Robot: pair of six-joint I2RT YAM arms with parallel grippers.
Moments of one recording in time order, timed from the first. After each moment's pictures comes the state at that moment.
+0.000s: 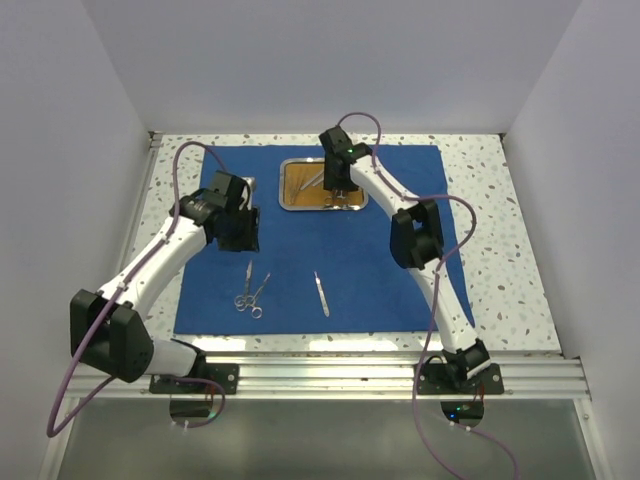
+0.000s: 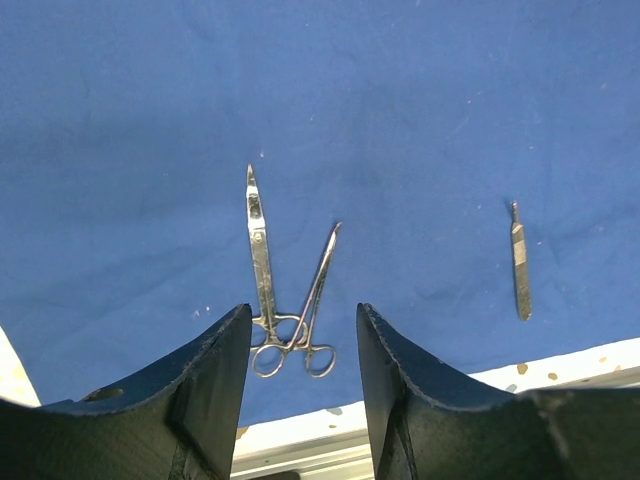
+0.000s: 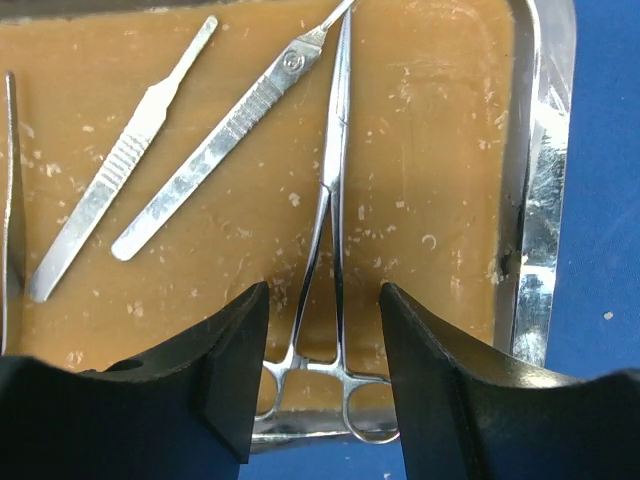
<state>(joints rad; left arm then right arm) -0.35 1.37 1.14 -0.86 0.02 -0.32 0.50 2.61 2.48 -0.88 0.29 0.49</state>
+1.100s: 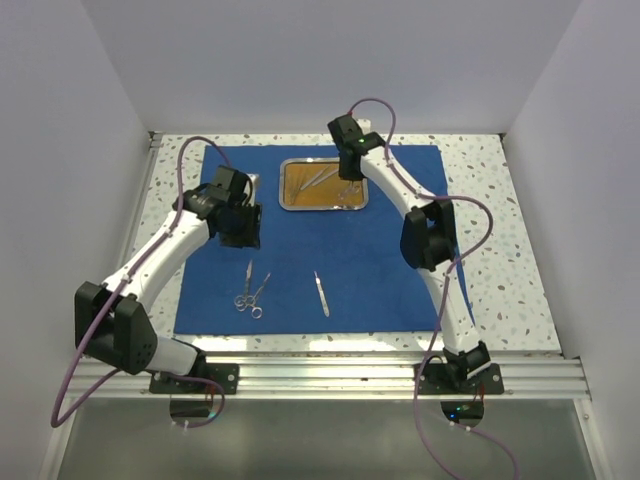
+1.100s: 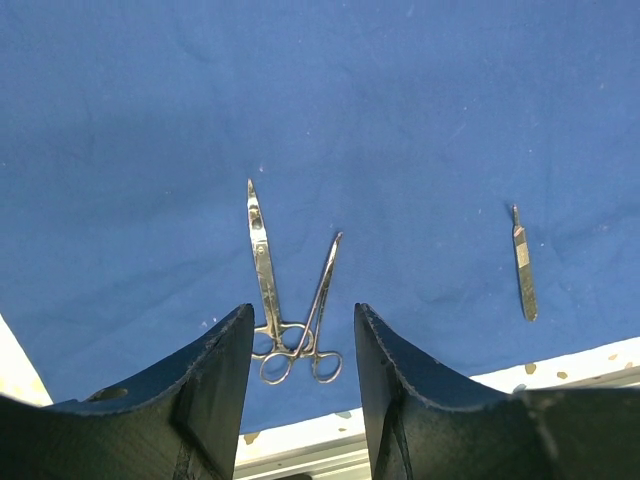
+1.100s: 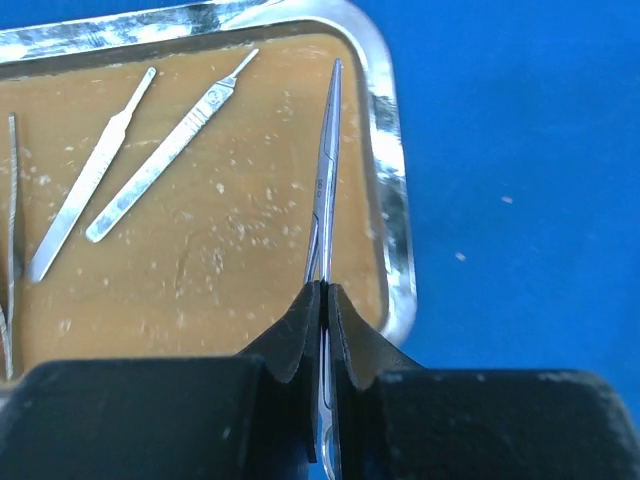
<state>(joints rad) -0.35 1.42 1.19 -0.87 0.03 -0.27 0.48 2.50 2.41 -0.91 0.40 0.49</state>
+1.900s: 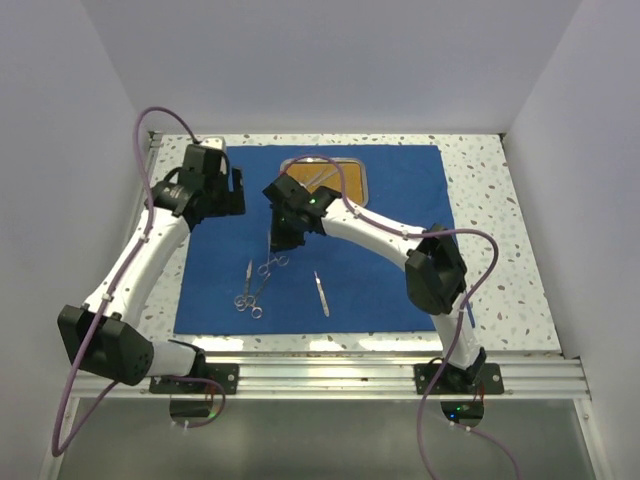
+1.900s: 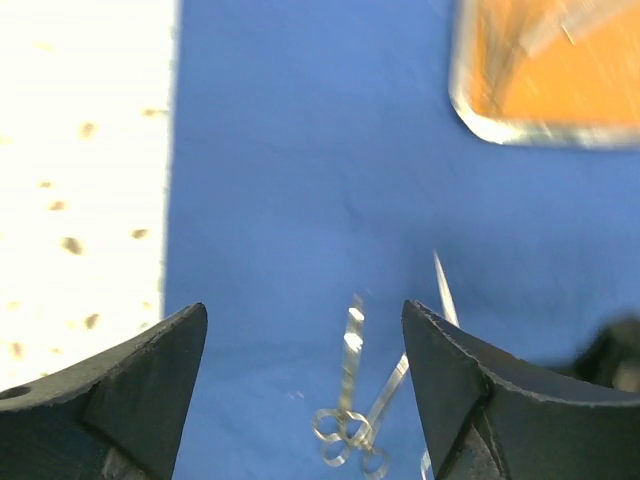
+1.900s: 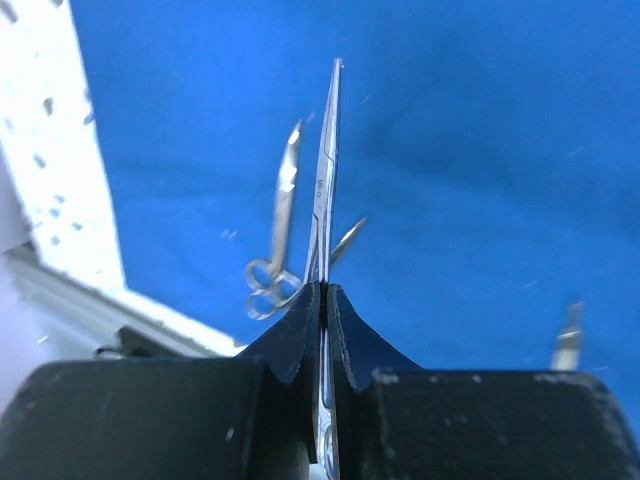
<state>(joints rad) -0.28 1.35 1.32 -0.81 -0.21 -0.28 0.90 2.09 1.87 -0.76 0.00 0.86</state>
